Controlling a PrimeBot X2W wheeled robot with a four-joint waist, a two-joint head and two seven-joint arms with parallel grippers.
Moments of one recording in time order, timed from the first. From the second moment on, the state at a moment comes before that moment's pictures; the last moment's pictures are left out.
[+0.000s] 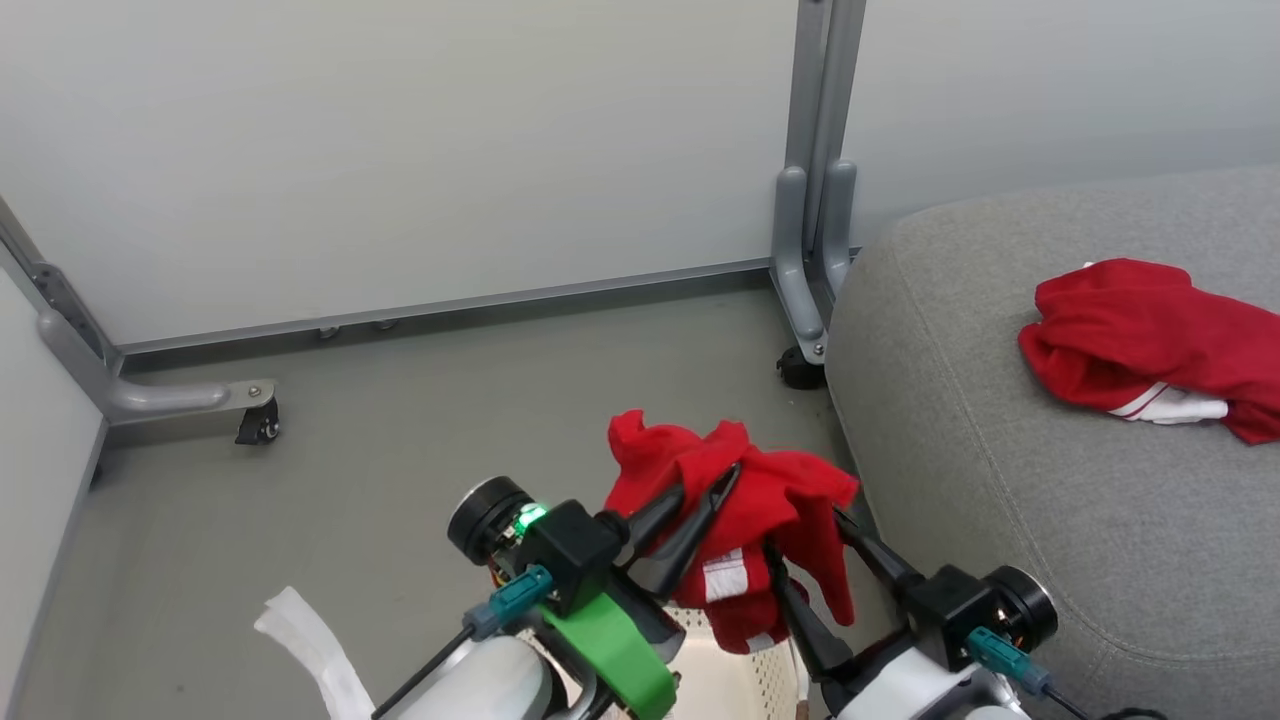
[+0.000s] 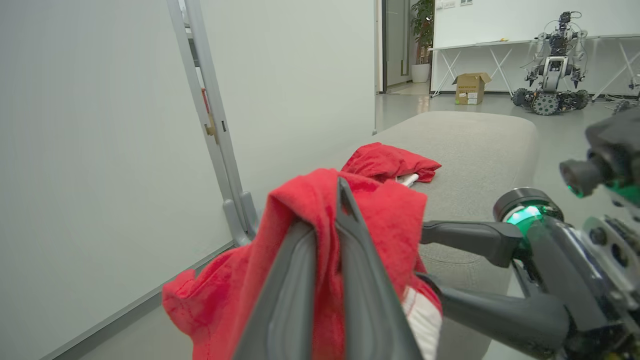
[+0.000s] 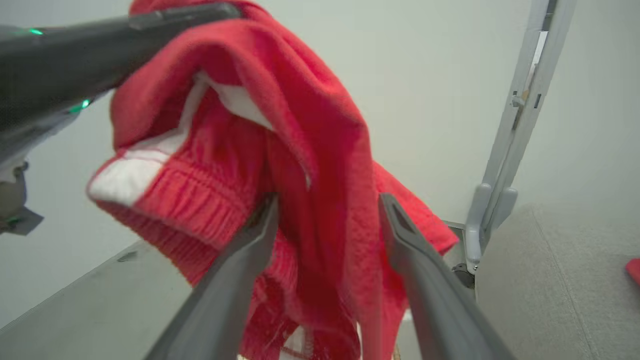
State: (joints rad) left arm -0.35 0.19 -0.81 0.20 -0.43 -0.13 -0.23; right arm -0.04 -0.14 0.42 0.19 0.17 0.13 -0.26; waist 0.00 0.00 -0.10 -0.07
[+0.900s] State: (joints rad) left arm -0.42 0.22 -0.90 0.17 -0.47 -0.10 -0.18; right arm -0.07 -0.11 0.38 0.23 0.22 0.13 -0.26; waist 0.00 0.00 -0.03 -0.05
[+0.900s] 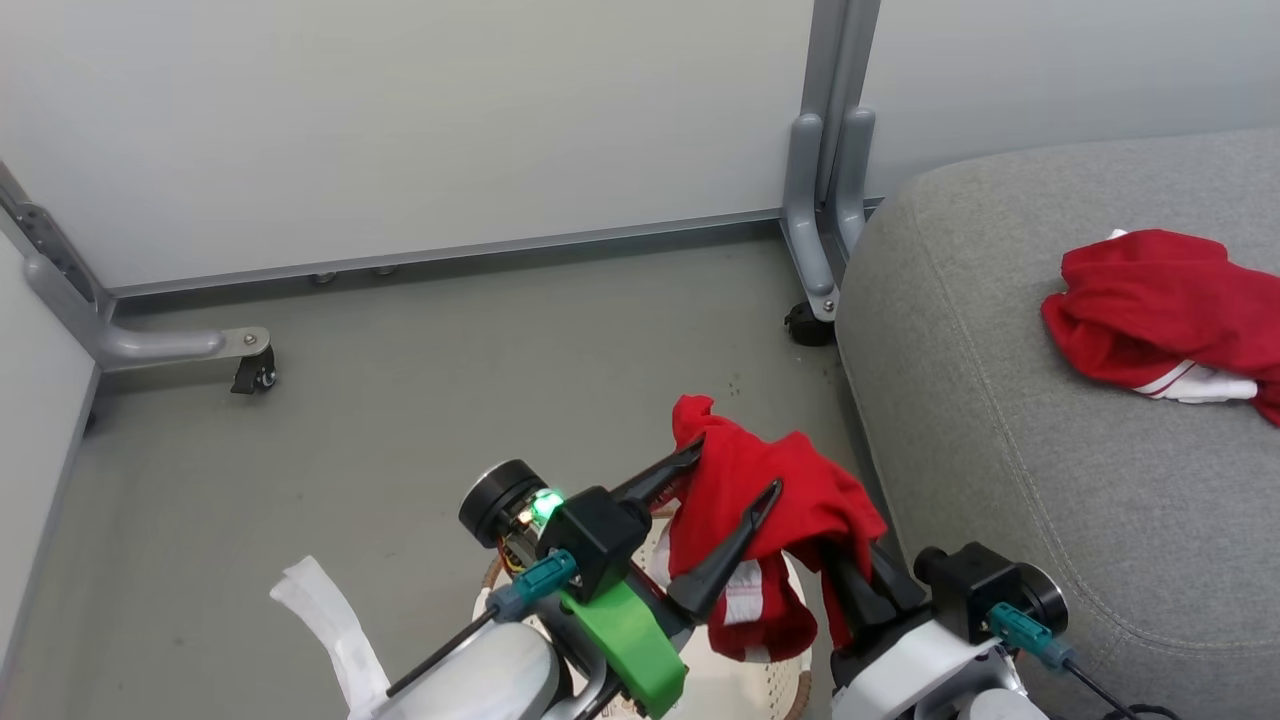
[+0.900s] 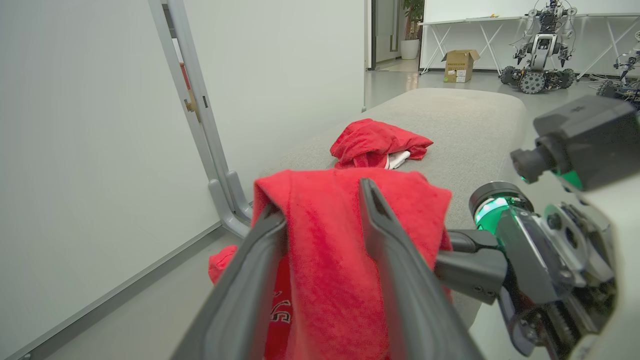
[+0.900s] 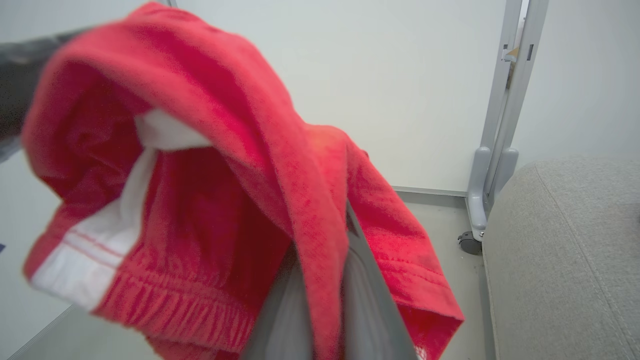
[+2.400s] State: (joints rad) left arm -0.47 0.28 -0.91 0.16 -0.48 -0.07 -0.15; right arm -0.10 -0.09 0.30 0.19 0.23 0.13 -0.26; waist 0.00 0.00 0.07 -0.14
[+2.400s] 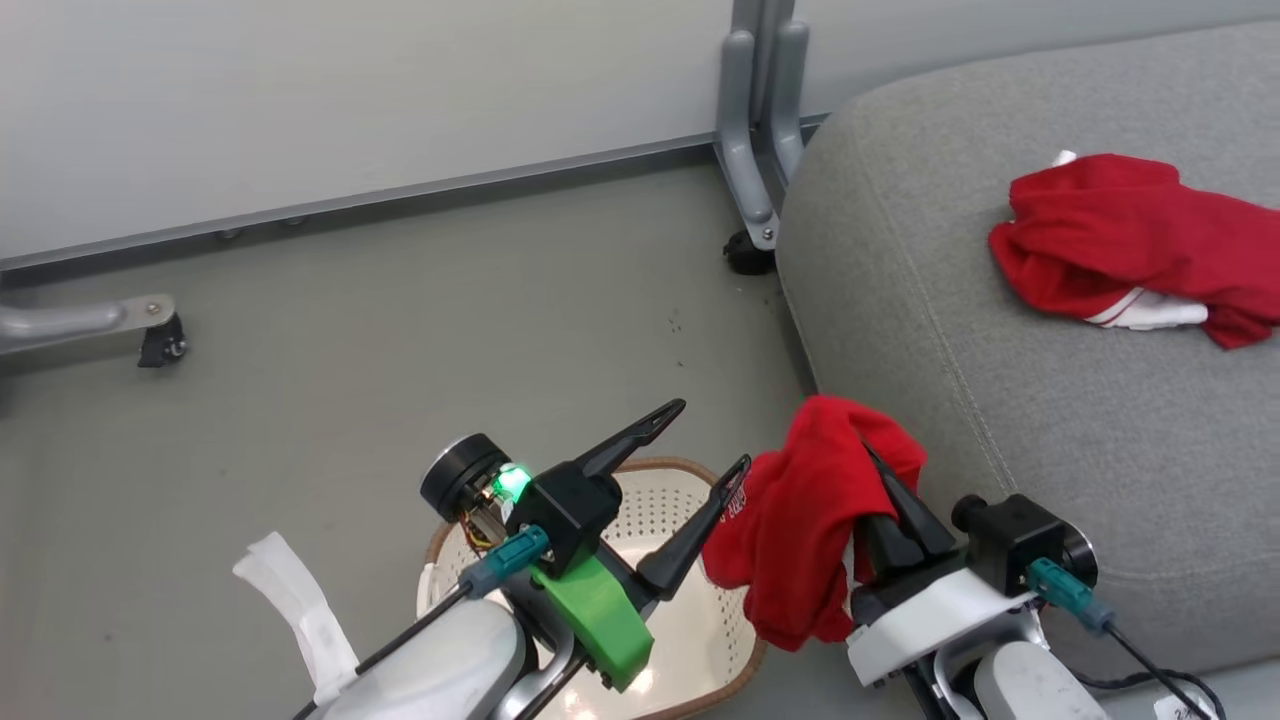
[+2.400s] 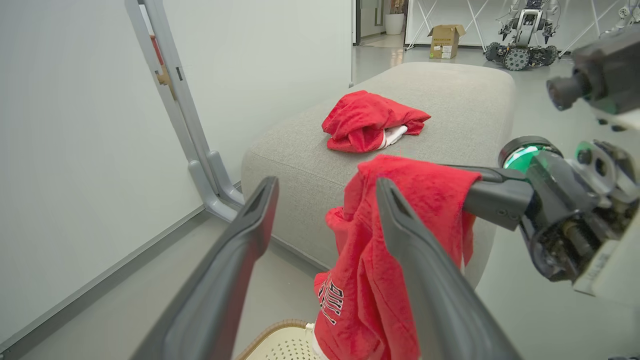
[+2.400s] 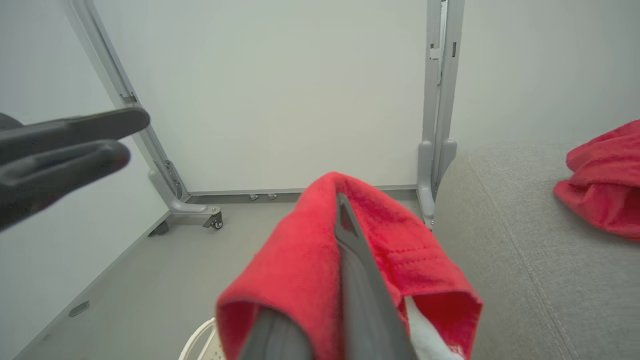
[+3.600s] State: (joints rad) left arm -0.55 0.31 -0.96 0.16 -0.47 -0.09 -0.15; right arm -0.17 -0.10 0.14 0.03 0.23 0.13 -0.26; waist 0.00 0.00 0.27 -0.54
